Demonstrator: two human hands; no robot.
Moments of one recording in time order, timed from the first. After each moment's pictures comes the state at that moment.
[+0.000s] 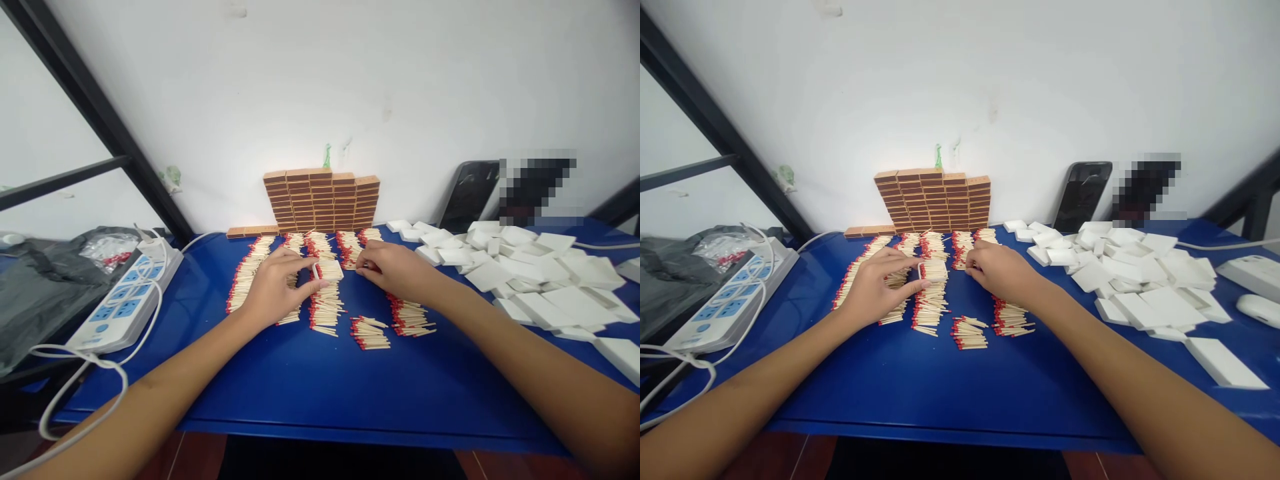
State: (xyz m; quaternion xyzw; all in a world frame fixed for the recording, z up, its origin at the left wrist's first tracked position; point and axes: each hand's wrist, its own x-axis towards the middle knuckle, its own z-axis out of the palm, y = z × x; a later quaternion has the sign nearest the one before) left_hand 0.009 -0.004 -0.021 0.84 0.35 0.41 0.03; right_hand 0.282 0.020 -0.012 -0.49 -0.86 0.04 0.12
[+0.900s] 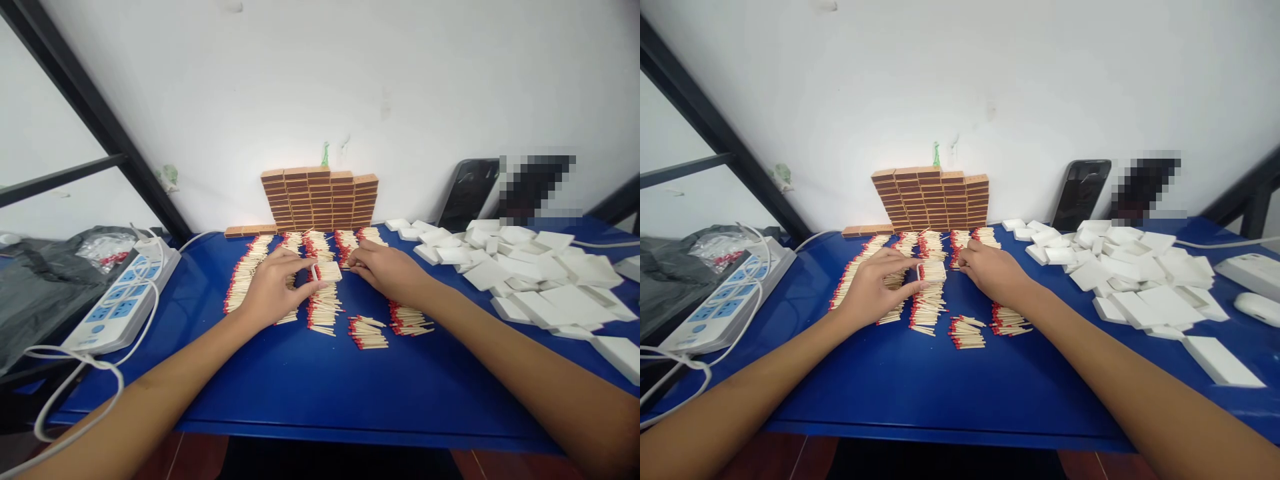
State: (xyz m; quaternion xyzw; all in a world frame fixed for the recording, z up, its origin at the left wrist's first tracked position) left_hand 0.011 -0.004 -0.022 0.84 0.35 0.41 0.03; right_hand 0.273 0.016 -0.017 -0.50 -0.86 0.01 0.11
